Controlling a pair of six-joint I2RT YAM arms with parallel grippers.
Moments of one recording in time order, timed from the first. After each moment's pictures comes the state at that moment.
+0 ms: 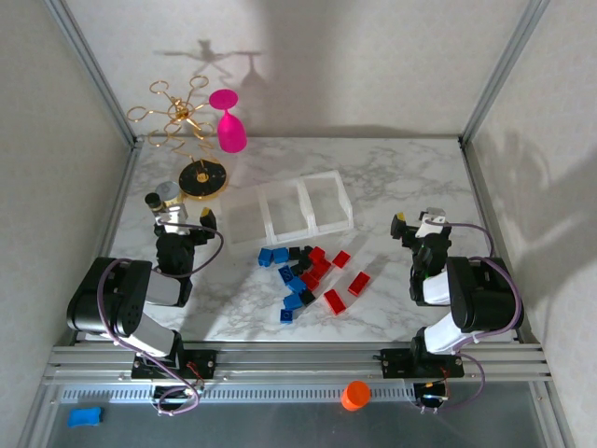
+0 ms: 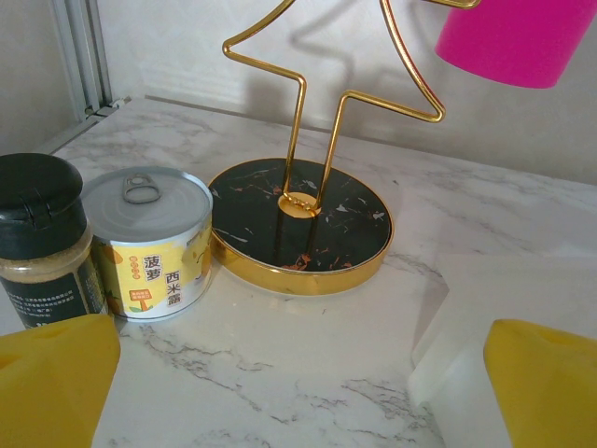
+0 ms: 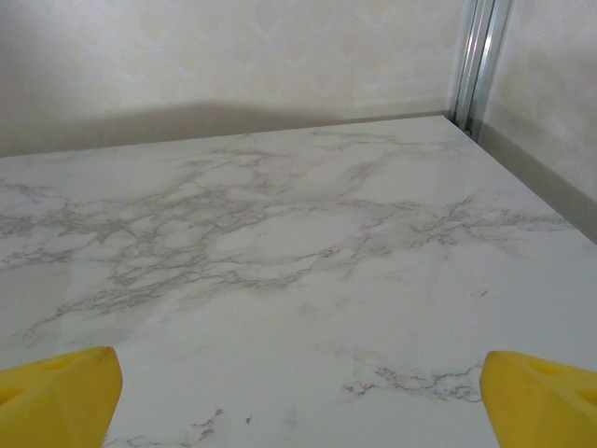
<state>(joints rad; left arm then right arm) -0.05 1.54 0.22 1.19 -0.16 -0.17 0.02 1.55 0.21 1.17 0.10 0.07</state>
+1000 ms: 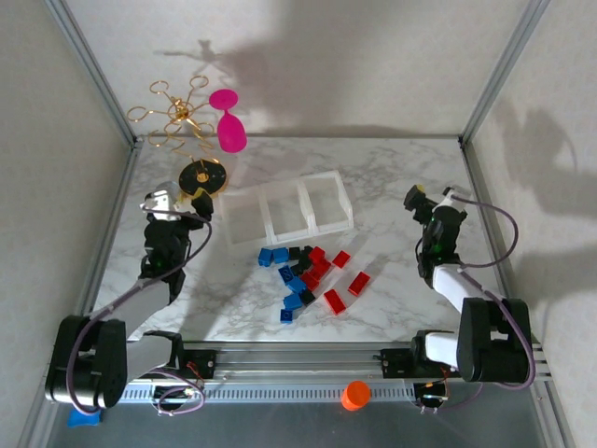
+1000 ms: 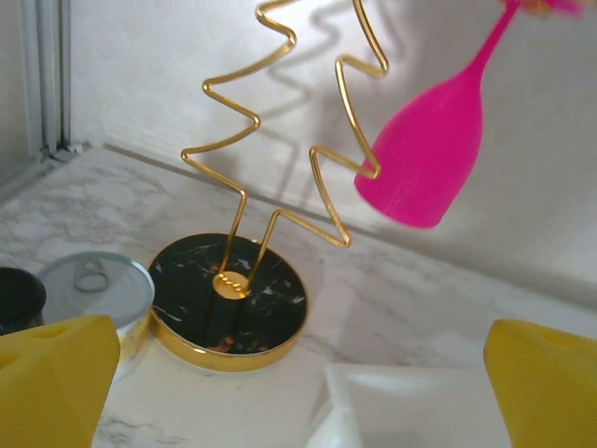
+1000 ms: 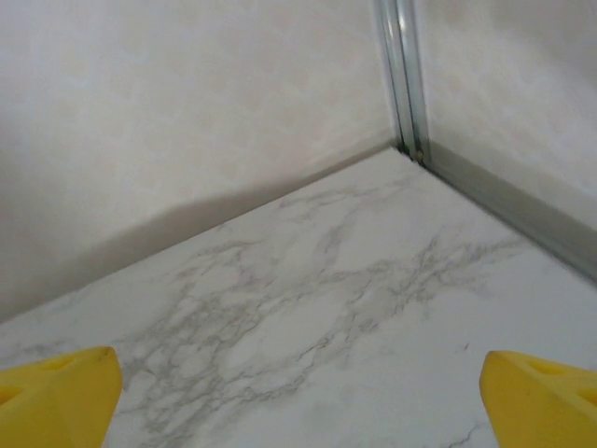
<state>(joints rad) -0.06 1.11 0.34 0.73 -0.14 -0.39 0.00 1.24 0.47 0.57 0.21 0.39</state>
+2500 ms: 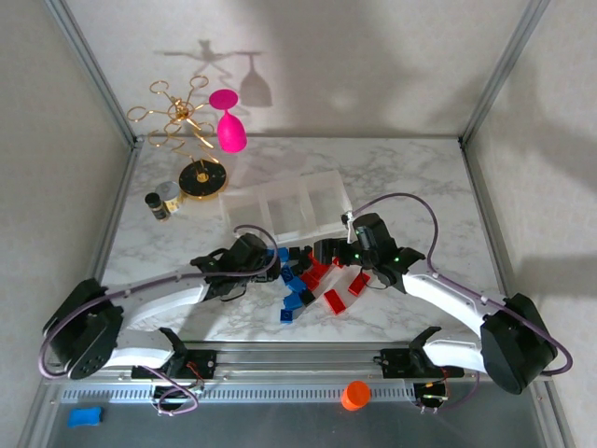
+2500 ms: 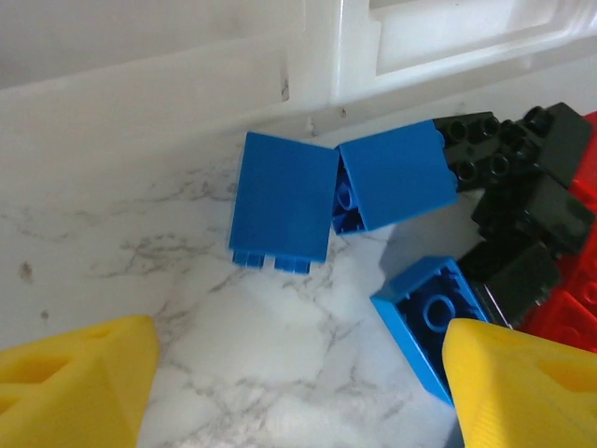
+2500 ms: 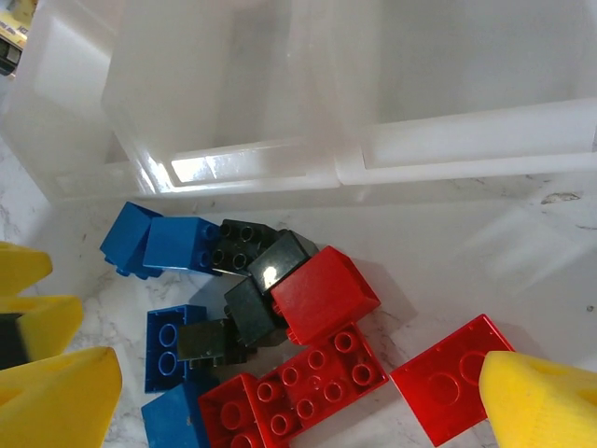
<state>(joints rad) -0.76 1.33 0.65 -0.27 -0.21 -0.69 0.66 1.21 0.65 -0.16 -0.12 0.48</state>
